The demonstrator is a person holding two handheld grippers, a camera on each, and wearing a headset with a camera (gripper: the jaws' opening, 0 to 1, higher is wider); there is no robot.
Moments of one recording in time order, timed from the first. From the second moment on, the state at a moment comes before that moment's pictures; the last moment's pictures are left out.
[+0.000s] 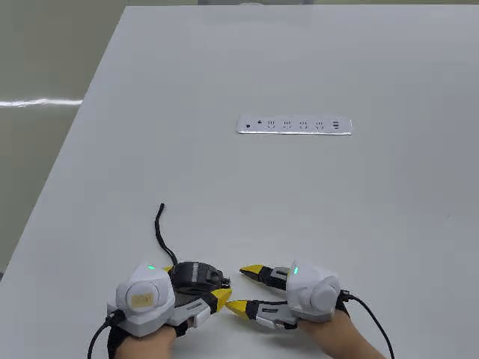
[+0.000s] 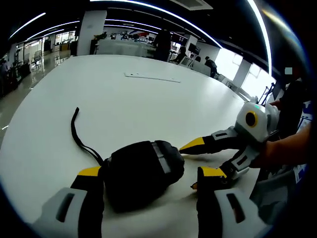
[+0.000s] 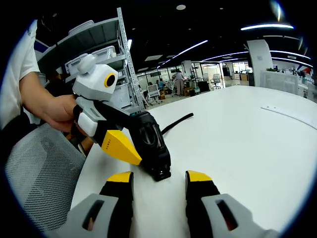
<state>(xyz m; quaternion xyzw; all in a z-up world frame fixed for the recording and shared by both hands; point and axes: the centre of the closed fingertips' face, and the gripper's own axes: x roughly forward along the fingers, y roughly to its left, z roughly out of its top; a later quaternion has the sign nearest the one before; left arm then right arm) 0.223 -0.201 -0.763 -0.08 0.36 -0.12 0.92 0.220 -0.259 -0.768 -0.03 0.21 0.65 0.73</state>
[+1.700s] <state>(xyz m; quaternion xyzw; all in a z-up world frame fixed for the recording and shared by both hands) 0.167 -0.179 -0.734 -0.06 0.31 -0.24 0.92 0.200 -0.337 -0.746 -0.04 0.22 0.58 0.78</state>
